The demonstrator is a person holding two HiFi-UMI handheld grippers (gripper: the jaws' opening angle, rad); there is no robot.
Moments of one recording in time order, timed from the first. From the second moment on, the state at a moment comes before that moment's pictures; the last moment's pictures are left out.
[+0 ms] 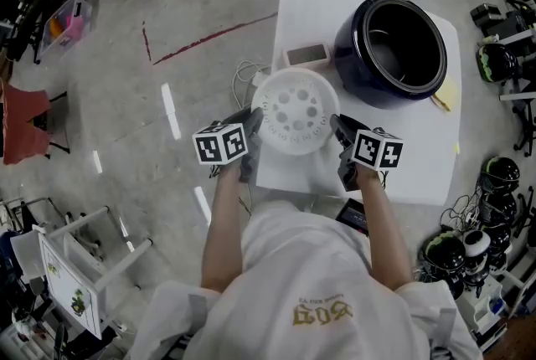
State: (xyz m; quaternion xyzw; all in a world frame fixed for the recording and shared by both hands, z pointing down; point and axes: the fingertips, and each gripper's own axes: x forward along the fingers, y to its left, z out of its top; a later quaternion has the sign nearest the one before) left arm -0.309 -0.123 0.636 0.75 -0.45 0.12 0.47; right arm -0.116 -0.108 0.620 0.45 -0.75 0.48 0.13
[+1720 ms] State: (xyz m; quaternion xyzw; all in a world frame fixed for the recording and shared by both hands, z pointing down) left arm -0.230 -0.197 0.466 0.85 -0.35 0.06 0.39; right arm -0.040 -0.153 0.428 0.50 -0.78 0.38 -0.04
